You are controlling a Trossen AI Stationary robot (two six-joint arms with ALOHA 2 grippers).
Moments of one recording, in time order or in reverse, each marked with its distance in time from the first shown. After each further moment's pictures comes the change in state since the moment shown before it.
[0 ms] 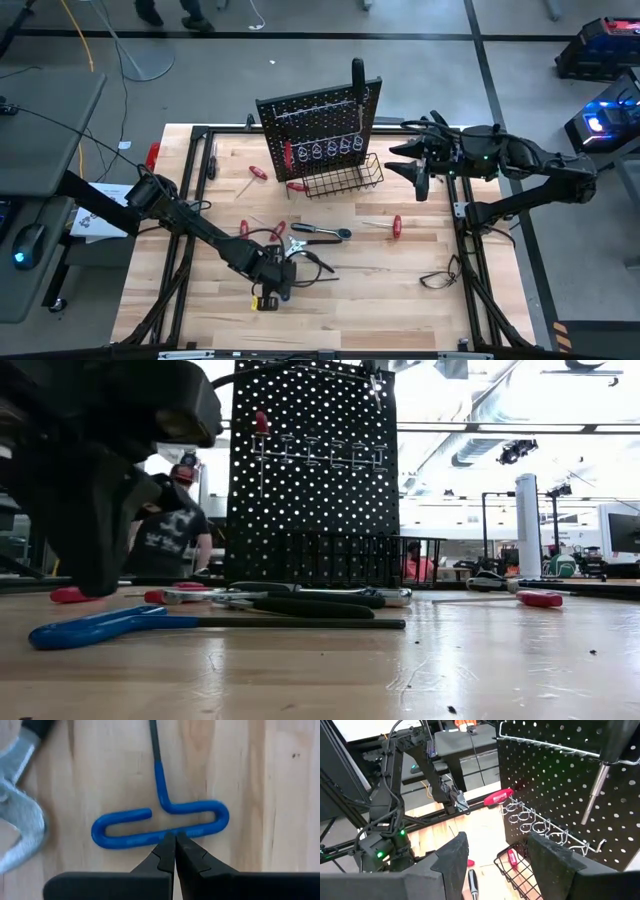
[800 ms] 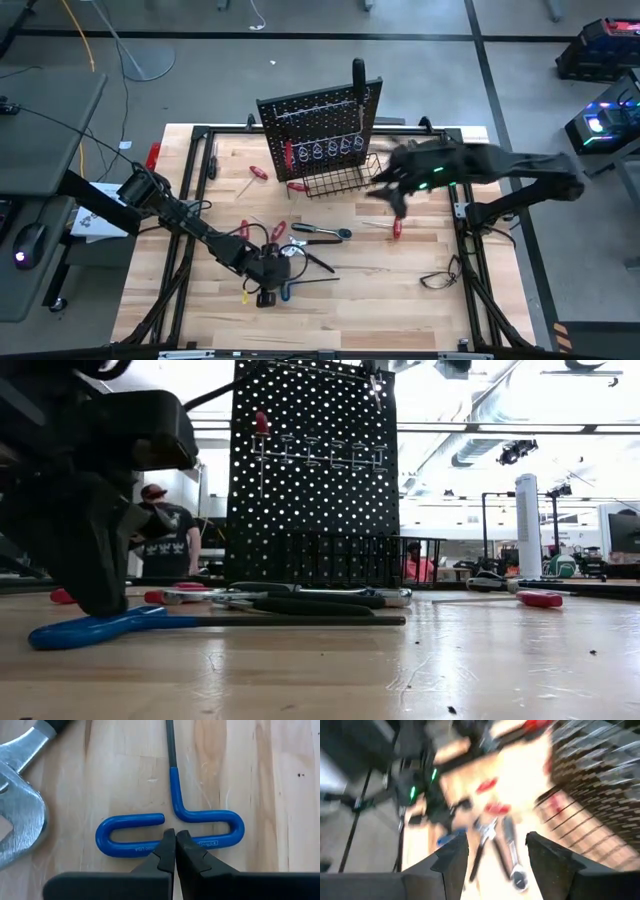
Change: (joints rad) left arm -0.012 -0.017 -0.276 0.346 -0.073 -0.089; right arm 0.015 0.212 0.001 -0.073 -0.257 0.148
